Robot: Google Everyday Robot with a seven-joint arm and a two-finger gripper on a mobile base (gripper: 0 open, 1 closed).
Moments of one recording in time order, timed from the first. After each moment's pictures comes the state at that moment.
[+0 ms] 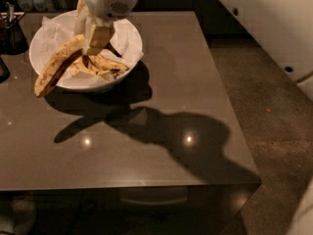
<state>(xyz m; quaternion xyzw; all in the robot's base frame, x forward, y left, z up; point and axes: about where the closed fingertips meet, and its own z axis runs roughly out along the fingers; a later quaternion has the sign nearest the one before) 0.572 0.140 1.010 -0.82 0.46 0.06 0.33</state>
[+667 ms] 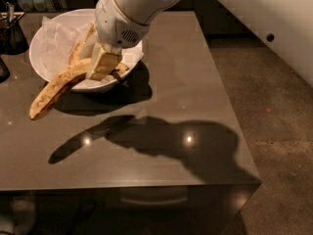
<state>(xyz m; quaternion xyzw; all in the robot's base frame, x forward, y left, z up) 0.525 0.128 0.976 -0.80 0.49 0.13 0.33</state>
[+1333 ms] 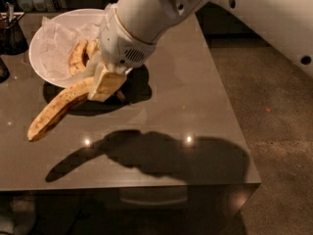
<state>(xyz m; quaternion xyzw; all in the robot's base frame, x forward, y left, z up) 0.479 0.116 0.961 -0.78 0.53 0.15 0.31</state>
